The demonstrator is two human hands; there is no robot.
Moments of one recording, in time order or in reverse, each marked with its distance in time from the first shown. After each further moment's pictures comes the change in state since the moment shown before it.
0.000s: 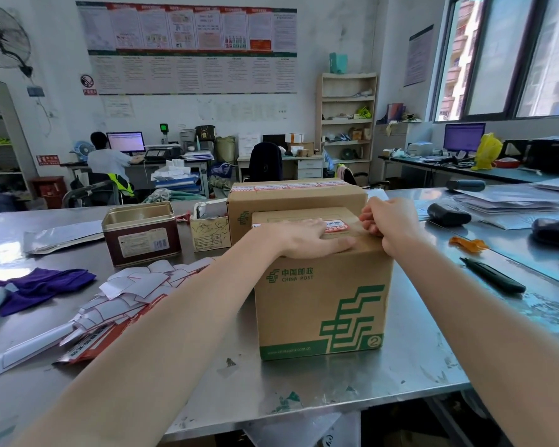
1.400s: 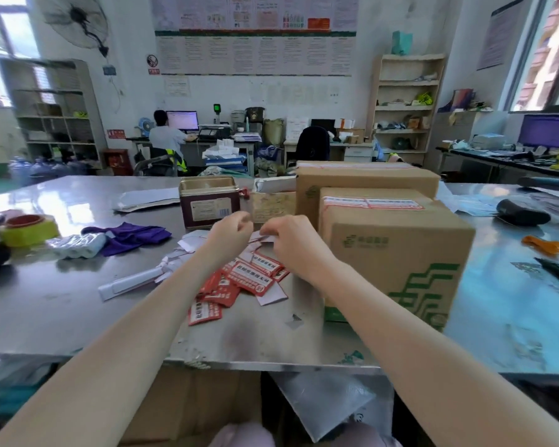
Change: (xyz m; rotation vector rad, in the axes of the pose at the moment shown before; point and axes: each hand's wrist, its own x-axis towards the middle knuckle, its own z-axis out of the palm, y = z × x) left_hand -0.112 -0.157 0.084 -0.574 0.588 -0.452; right_hand -0.164 0.011 0.148 -0.696 -0.639 -0.807
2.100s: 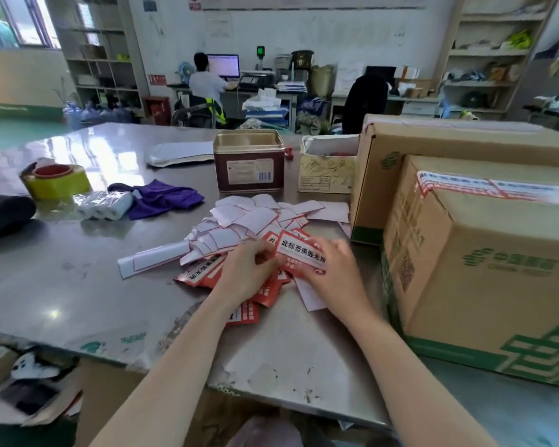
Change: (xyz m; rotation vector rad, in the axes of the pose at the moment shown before) left_hand -0.009 -0.096 0.046 -0.148 0.020 -0.161; right_hand 0.034 0.074 0.140 0.181 0.024 0.160
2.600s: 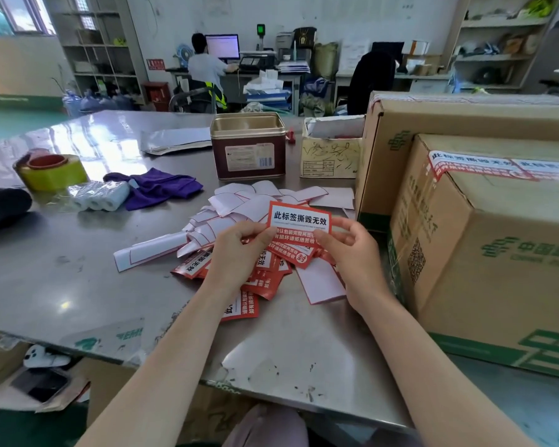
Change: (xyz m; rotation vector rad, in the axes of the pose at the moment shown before) left_hand -0.003 0.007 -0.004 -0.457 0.138 -0.149; right_hand 0.003 -0.010 -0.014 0.942 0.073 0.316
